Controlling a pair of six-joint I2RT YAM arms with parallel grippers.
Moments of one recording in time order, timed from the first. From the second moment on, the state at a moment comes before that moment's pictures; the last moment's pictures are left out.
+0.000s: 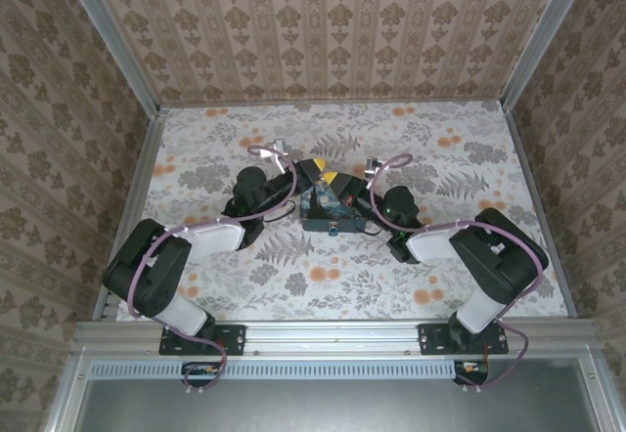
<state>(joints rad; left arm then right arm) -0.63 1.54 0.67 0.91 0.38 -1.07 0.60 1.65 0.56 1.22 -0.23 1.27</state>
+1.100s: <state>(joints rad) -0.63 1.53 0.66 0.94 0.37 -1.07 0.61 1.65 0.57 1.21 -0.24 1.27</state>
